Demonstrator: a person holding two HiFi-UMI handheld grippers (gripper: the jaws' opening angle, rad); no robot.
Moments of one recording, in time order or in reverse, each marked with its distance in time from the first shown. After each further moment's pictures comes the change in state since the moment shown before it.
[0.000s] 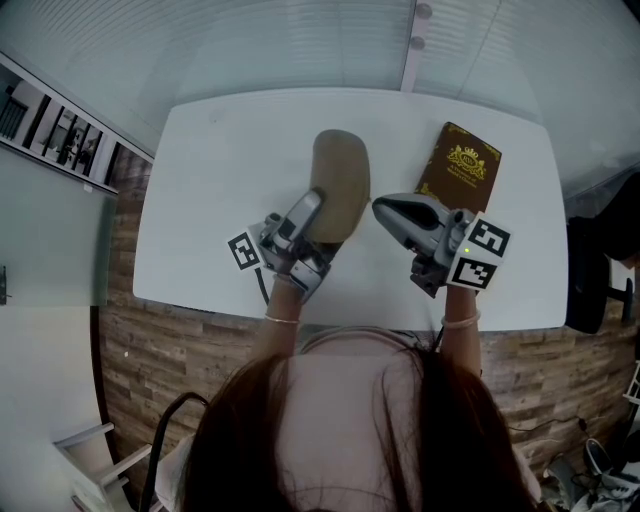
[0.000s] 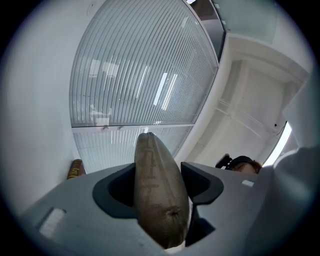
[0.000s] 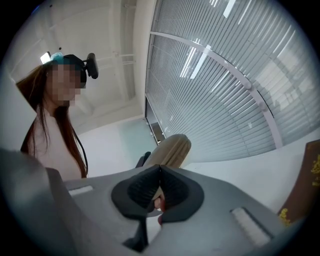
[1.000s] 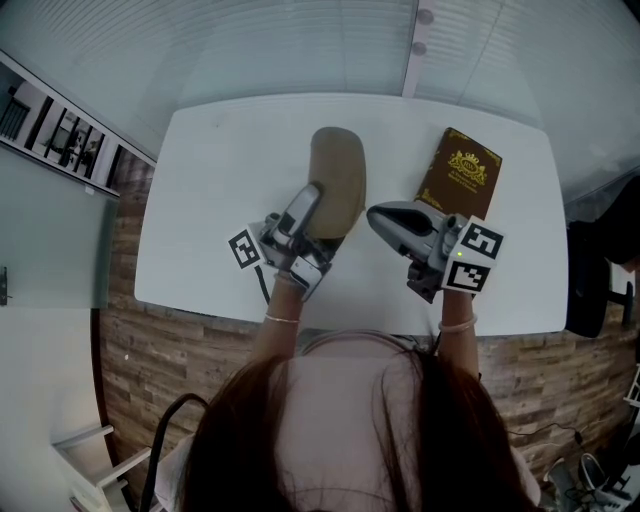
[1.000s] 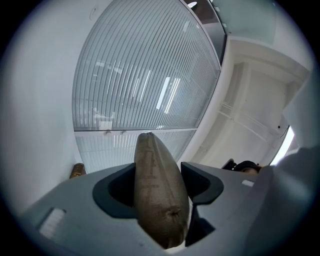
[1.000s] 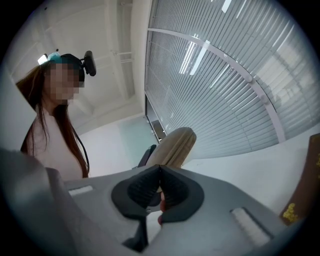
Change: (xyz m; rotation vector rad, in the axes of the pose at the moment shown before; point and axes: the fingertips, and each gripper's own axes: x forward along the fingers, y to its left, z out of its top) left arm 0.005 0.008 0.015 -0.013 -0.049 0.032; right arm 0.008 -0.001 -0.009 0.022 0.032 0.017
